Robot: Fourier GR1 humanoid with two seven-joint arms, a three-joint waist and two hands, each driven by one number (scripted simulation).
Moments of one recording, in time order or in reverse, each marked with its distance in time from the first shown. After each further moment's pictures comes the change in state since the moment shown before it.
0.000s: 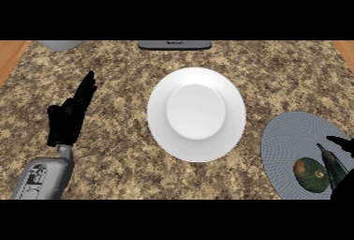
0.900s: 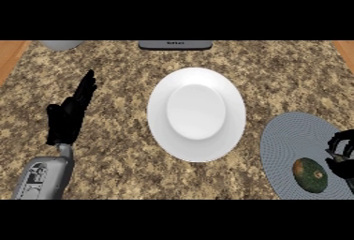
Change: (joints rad) left arm -0.007 -0.024 0.034 -0.004 -0.028 -0.036 0.004; right arm -0.015 0.037 -0.056 0.077 0.314 -0.176 -0.380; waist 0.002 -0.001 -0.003
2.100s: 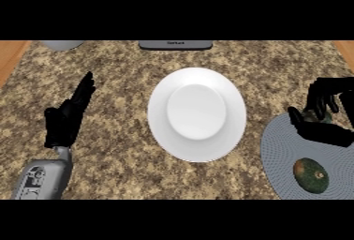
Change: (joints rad) left arm 0.021 -0.003 0.008 -0.022 -0.009 -0.013 0.001; right arm -0.185 0.138 0.016 -0.477 -0.030 -0.253 -0.278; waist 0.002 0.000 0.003
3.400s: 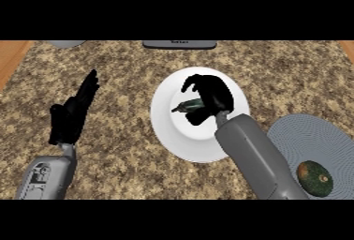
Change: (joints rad) left arm -0.025 -0.023 0.007 0.018 -0.024 -0.008 -0.003; right arm -0.450 0.502 0.298 0.819 0.253 -0.202 0.168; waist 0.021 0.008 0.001
